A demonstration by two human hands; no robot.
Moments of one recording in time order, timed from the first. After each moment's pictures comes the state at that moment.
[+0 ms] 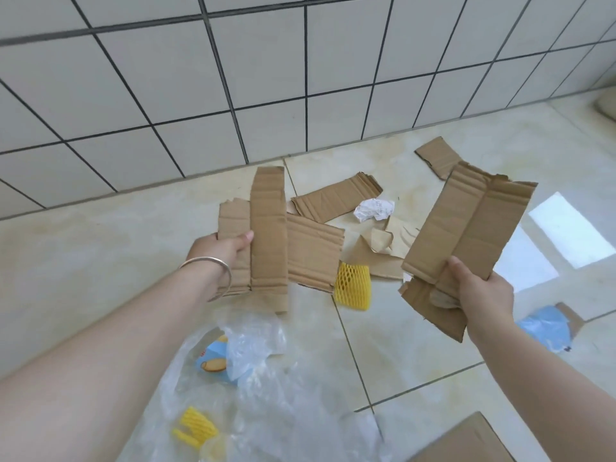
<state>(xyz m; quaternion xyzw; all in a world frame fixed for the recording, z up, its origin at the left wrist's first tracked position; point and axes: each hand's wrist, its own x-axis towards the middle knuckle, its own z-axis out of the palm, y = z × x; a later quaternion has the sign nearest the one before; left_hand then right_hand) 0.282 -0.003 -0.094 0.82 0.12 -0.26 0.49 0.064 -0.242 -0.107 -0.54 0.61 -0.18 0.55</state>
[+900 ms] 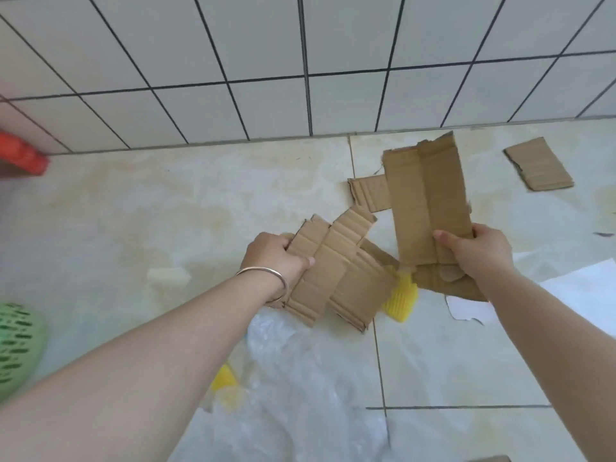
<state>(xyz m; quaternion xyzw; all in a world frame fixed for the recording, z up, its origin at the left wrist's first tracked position) 0.230 -0.007 -0.099 0.91 0.04 -0.26 0.32 0.157 -0.266 -0.128 -0.79 0.44 0.02 0.42</state>
